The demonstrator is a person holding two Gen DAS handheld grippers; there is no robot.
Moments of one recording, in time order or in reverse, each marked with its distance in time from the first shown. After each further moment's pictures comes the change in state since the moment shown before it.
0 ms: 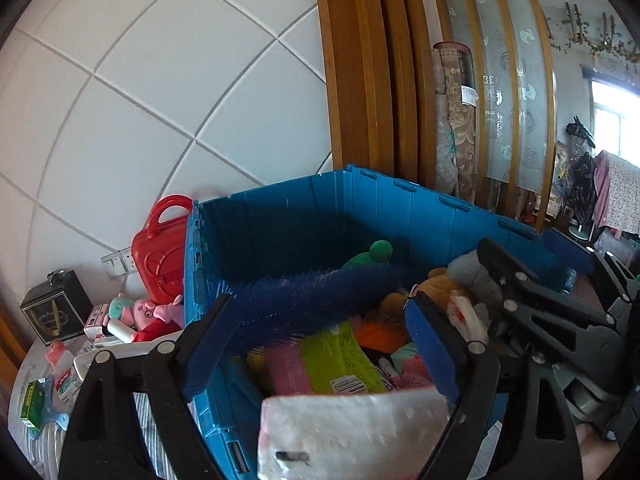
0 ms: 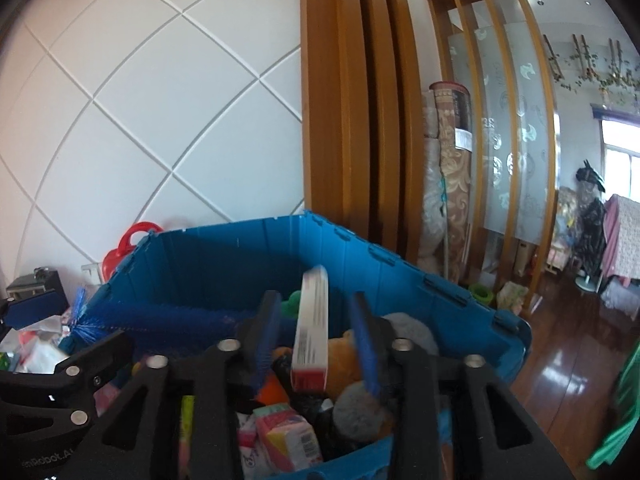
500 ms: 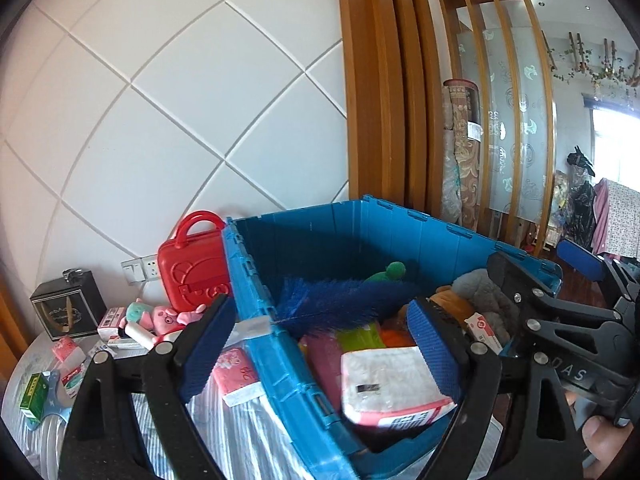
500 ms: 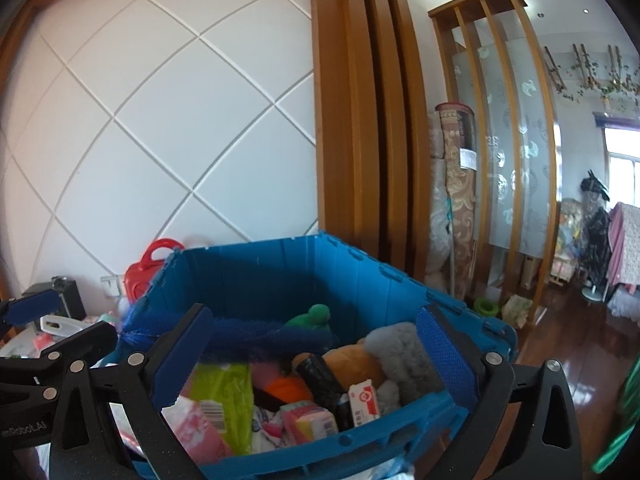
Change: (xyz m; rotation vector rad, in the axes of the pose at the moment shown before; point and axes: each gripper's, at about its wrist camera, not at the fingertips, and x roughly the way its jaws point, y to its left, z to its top) left arm -0.065 0.051 -0.015 -0.061 -0.112 0.038; right arm -0.061 0.031 0.008 -0.023 -0.076 0.064
